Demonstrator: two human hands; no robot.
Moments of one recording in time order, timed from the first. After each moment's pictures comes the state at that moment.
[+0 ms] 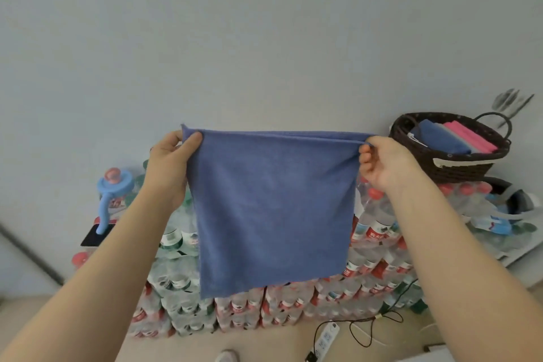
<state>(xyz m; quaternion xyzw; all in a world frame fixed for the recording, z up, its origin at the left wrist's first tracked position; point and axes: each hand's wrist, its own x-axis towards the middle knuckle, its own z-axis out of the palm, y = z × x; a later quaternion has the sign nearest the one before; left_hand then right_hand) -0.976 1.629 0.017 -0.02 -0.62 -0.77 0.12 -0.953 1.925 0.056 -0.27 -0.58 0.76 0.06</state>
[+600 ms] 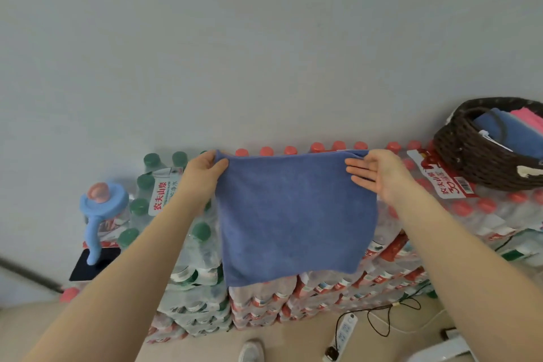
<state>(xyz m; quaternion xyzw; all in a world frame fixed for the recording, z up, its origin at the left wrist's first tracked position) -1.133 1.599 -0.074 0.01 -0.77 -0.64 -0.03 -1.091 1.888 -0.030 -0.32 -0.62 0.72 0.00</state>
